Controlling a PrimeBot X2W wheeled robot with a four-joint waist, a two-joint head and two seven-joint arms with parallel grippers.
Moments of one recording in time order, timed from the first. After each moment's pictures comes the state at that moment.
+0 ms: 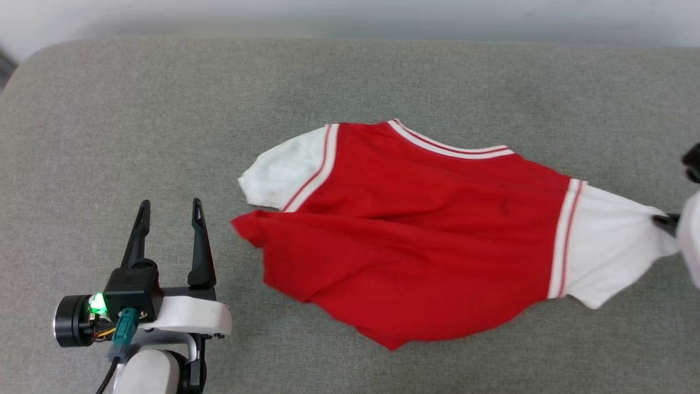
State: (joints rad) left arm -0.15 0.21 -0.13 0.07 -0.17 0.19 -0.26; right arm -0.65 -0.89 0.68 0.28 0.82 0.13 0.63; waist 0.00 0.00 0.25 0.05
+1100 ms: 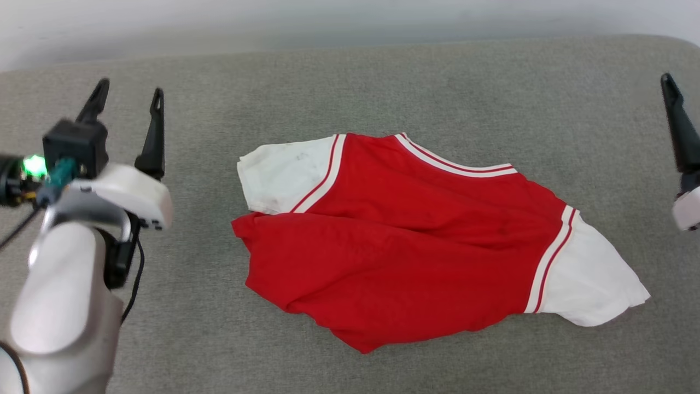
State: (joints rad) left arm -0.53 0.35 -0.09 0.28 -0.14 -0.06 -0.09; right arm -0.52 -0.57 0.14 0.24 0.30 0.13 -0.12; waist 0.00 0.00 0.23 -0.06
